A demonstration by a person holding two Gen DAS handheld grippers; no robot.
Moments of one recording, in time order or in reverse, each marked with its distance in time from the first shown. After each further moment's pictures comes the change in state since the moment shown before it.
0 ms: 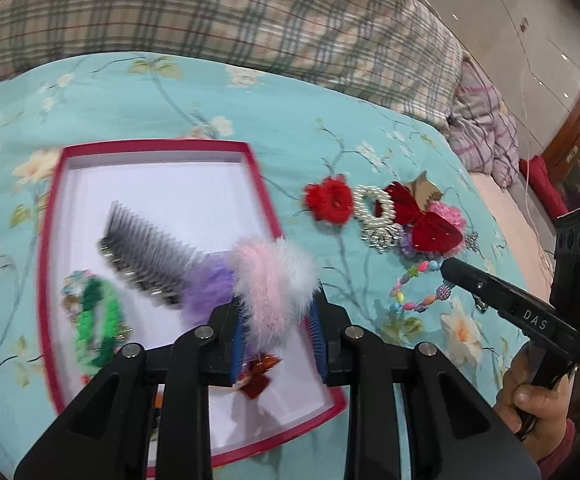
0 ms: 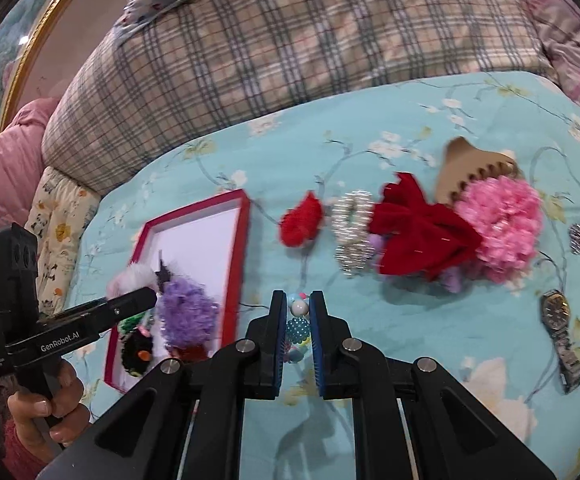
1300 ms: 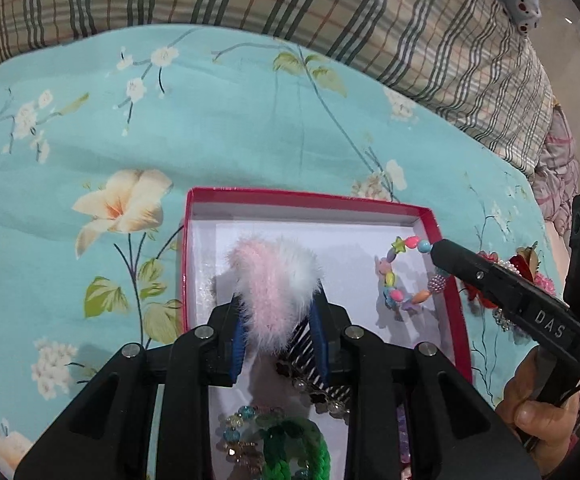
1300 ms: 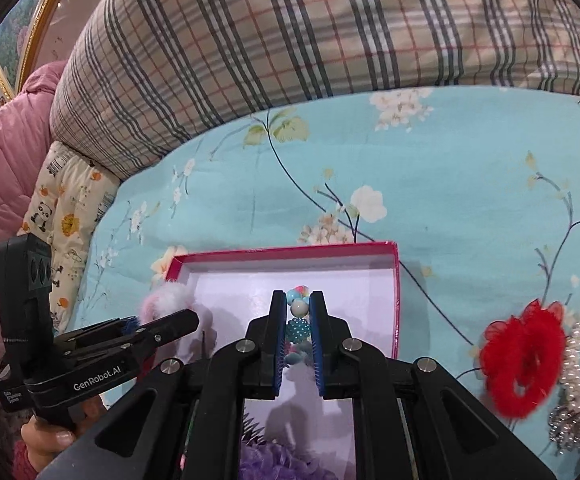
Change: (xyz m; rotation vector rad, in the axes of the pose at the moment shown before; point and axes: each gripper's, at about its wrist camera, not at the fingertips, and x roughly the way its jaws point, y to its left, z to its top) left arm 0.054 0.137 0.063 -0.124 0.028 0.150; right arm 0.175 0.107 0.055 -0.085 0.068 0.140
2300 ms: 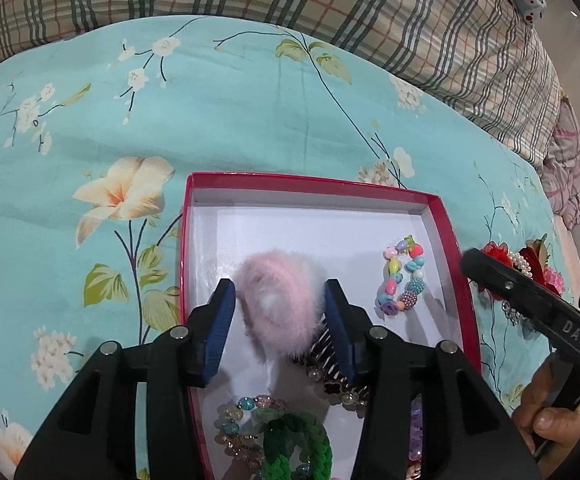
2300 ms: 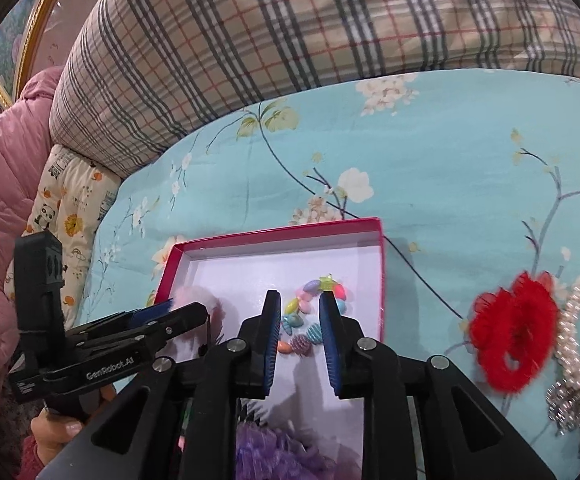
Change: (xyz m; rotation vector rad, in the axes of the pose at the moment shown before) left arm 0.002 -0.006 -0.005 0.006 0.019 0.042; right arm -0.016 -0.013 -0.009 0.047 0.013 0.017
